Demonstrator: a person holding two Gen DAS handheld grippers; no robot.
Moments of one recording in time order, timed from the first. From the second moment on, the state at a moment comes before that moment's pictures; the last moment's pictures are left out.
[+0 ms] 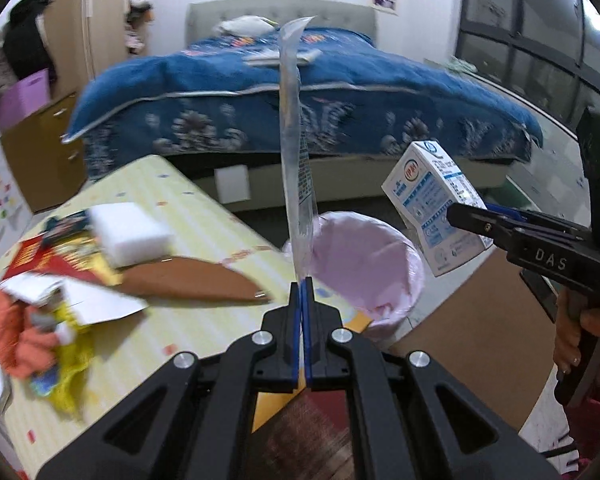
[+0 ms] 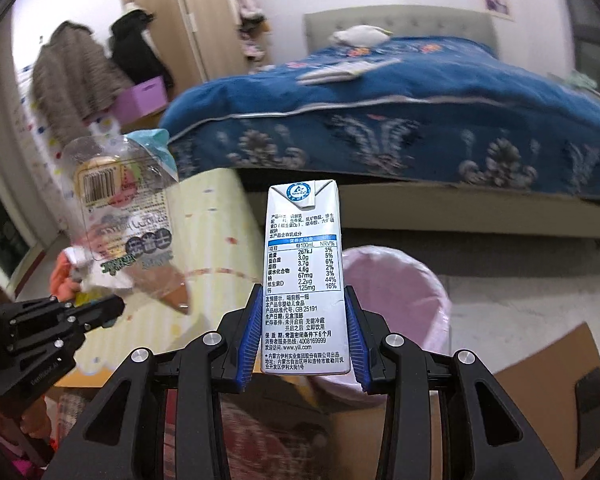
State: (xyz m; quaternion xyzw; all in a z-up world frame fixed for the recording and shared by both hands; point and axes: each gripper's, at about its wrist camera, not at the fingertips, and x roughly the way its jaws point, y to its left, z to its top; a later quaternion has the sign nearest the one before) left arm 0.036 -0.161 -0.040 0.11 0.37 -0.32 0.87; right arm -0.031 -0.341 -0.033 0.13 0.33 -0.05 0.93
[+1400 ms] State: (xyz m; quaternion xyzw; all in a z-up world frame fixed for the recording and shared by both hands) left arm 0.051 -0.094 -0.037 0.08 0.38 -0.22 0.89; right arm 0.011 -0.292 -0.010 0.12 0.34 0.03 0.93
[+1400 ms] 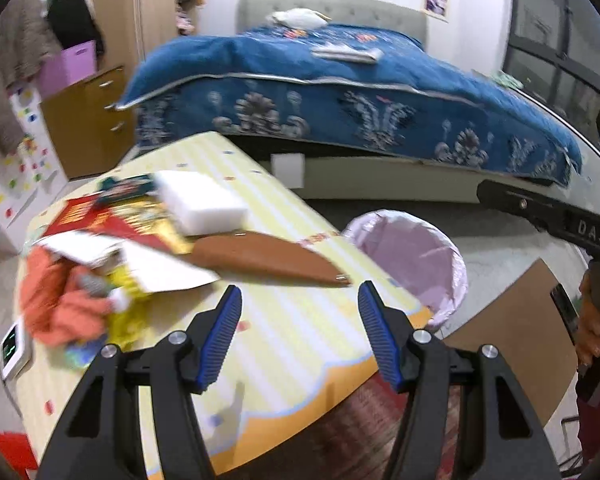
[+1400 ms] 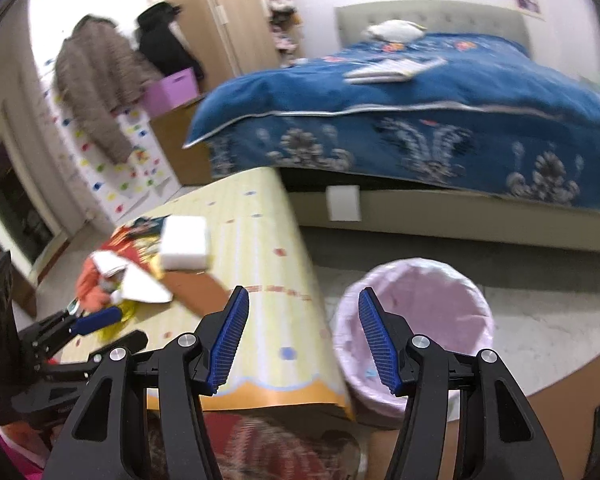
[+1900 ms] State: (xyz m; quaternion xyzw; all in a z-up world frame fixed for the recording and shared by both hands) left arm 0.054 0.047 -0.028 0.02 0.38 -0.08 0.92; right arm 0.047 -0.181 0.002 0.01 0.36 0.10 0.93
